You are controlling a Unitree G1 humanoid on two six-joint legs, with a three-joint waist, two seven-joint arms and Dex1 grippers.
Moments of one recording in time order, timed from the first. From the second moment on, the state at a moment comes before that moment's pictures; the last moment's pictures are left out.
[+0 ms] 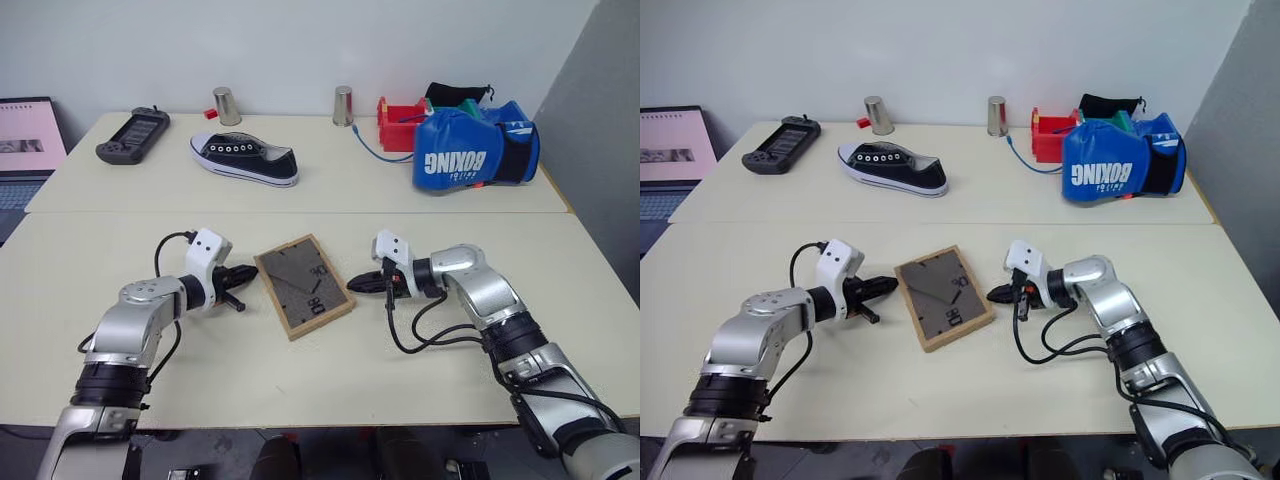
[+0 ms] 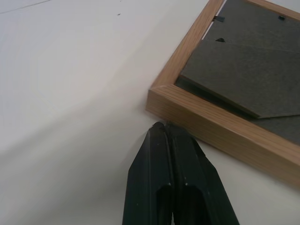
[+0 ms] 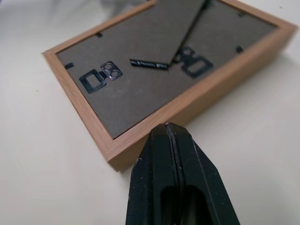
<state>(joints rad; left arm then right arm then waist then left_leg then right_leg) -0.45 0.65 0.01 0.21 -0.30 0.55 -0.79 -0.73 -0.37 0.30 0.28 0.10 0.39 1.18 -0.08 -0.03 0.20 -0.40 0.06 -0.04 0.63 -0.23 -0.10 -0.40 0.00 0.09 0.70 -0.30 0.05</state>
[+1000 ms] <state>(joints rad) -0.56 0.67 -0.03 0.38 -0.21 0.43 -0.89 -0.67 -0.49 0.35 0.16 0.09 0.41 1.21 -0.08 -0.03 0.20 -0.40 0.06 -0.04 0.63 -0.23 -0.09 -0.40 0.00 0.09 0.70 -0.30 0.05</state>
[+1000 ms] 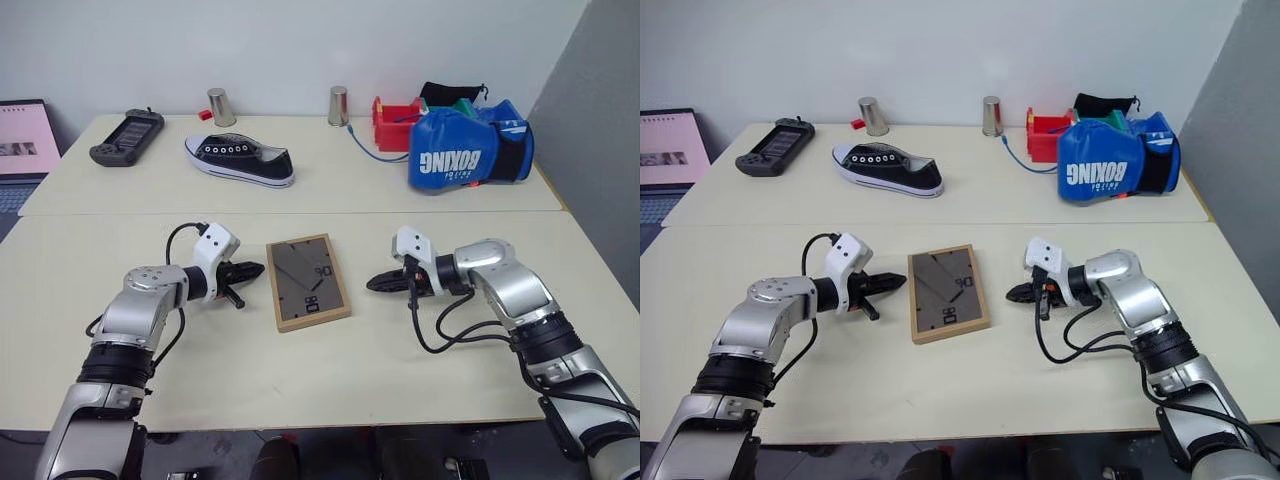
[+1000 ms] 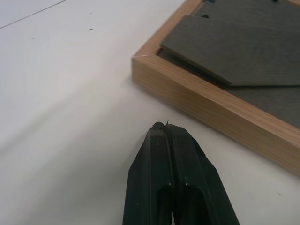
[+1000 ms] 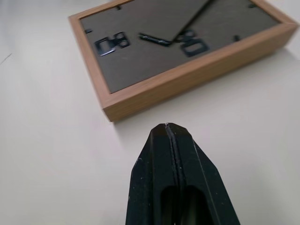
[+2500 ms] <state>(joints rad) -0.51 0.76 -0.03 0.33 -0.17 0.42 -1.06 -0.70 -0.50 0.38 0.20 0.06 0.34 1.22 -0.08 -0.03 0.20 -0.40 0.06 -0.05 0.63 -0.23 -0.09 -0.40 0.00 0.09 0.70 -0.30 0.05</state>
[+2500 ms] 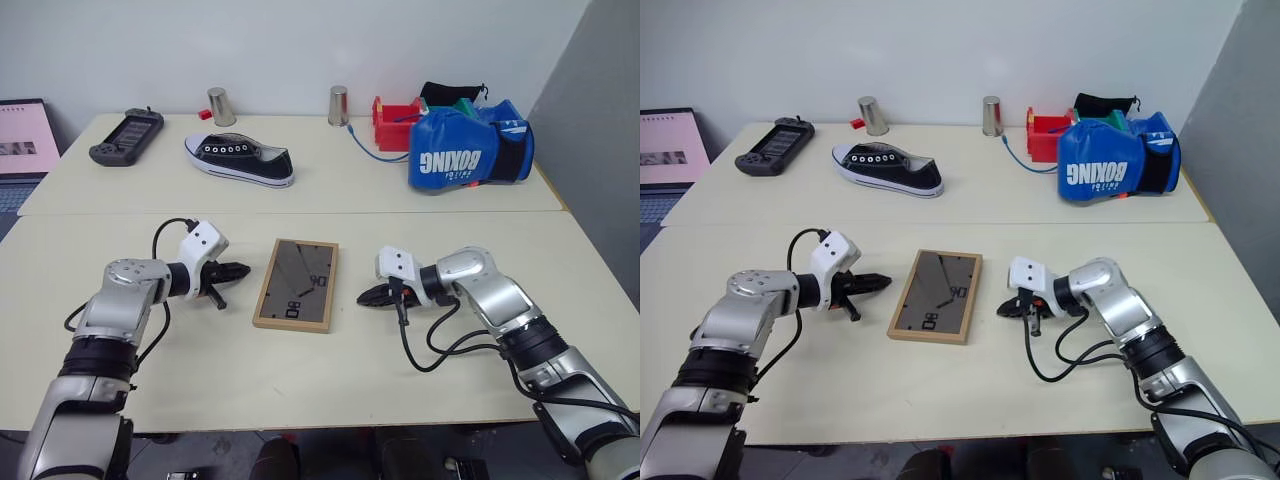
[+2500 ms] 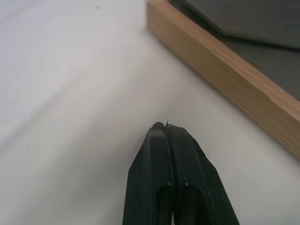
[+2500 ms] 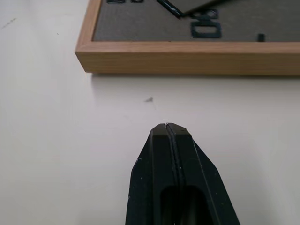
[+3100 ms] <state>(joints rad) -0.54 0.71 -0.09 0.21 -0.19 0.50 -1.11 -0.70 -0.51 0.36 0.28 0.06 0.31 1.19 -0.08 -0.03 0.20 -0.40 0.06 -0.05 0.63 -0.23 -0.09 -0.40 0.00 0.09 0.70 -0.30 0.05</state>
